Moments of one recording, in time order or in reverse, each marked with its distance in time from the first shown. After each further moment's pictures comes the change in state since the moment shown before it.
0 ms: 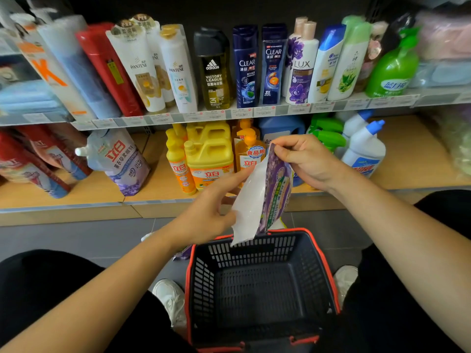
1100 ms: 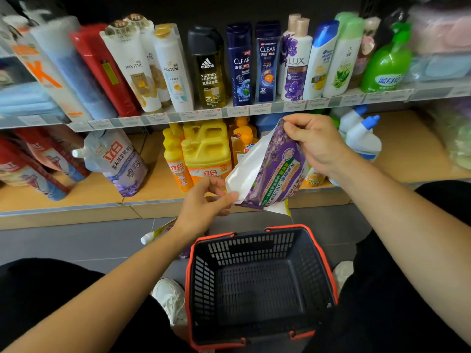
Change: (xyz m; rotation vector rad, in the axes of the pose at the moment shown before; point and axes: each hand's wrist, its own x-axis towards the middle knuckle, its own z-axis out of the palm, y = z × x) left_hand 0.003 -0.030 0.017 -0.420 0.399 -0.403; right_hand 0.006 -0.018 -0.011 0.016 0.301 -0.085
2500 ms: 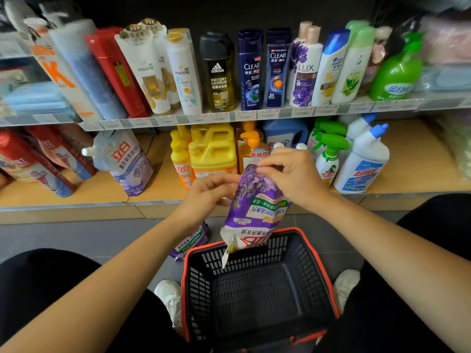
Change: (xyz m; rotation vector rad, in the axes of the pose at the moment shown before) left_hand 0.018 0.012 -0.013 -0.027 -0.179 0.074; right_hand -0.042 0.018 0.041 -0.713 -0.107 -0.495
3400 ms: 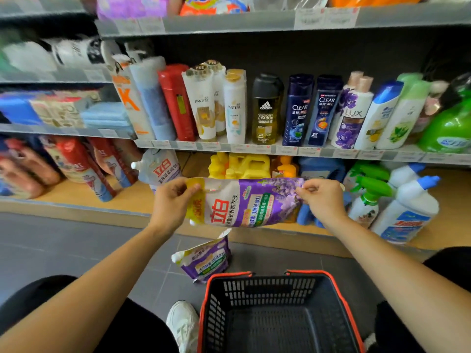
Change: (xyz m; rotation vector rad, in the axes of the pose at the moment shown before) left_hand -0.011 0.003 -0.122 0.254 0.599 0.134; right_hand 0.046 0.069 0.047 0.062 0.113 0.443
